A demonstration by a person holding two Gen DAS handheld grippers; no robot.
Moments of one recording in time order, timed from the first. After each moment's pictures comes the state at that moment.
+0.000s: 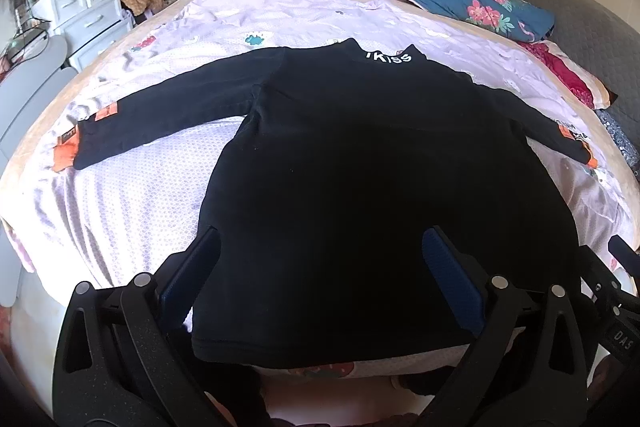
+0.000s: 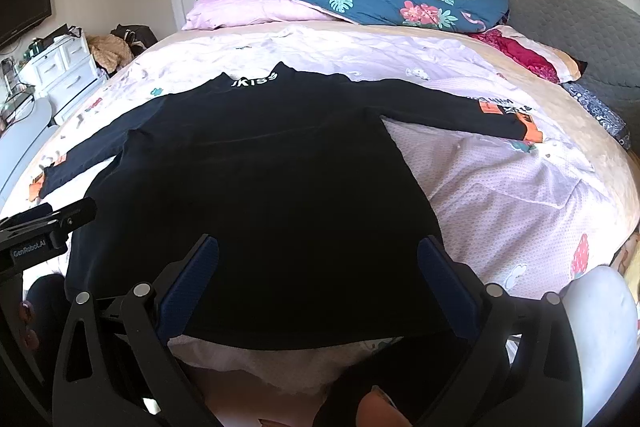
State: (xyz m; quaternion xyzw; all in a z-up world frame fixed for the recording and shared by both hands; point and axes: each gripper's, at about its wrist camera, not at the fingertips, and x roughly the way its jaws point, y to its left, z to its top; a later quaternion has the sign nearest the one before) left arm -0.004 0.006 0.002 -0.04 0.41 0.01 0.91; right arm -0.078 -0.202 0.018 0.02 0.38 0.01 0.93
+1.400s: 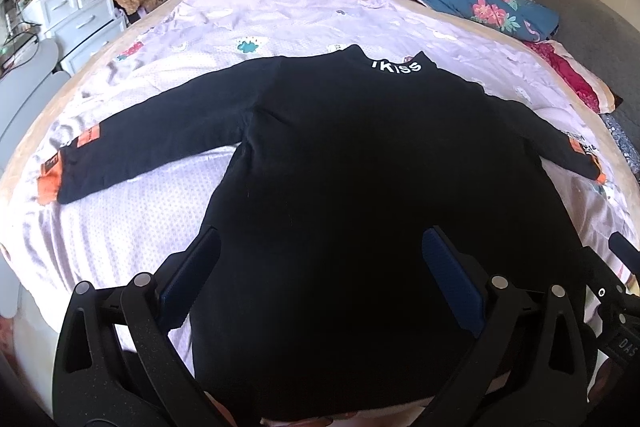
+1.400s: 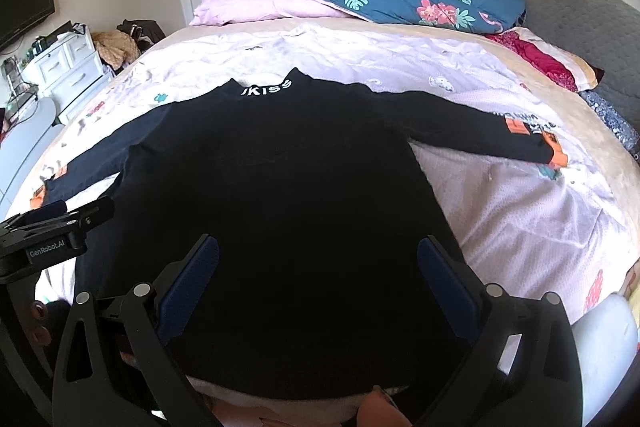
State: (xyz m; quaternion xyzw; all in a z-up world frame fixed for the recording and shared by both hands) left arm 0.053 0.012 0.005 -0.04 0.43 0.01 0.90; right arm -0.023 -0.188 0.029 0.02 0.39 0.02 0.92
